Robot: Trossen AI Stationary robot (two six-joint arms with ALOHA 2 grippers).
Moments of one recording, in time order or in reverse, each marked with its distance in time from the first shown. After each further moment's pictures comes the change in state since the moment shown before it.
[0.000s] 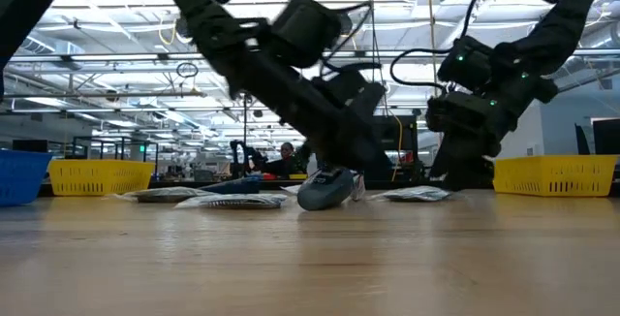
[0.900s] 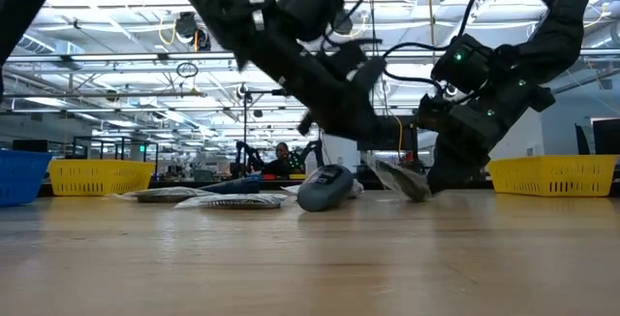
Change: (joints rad) left arm 0.025 -0.089 0.063 -0.145 -0.056 0.040; right arm 0.131 0.101 -0.004 0.180 0.144 -0.184
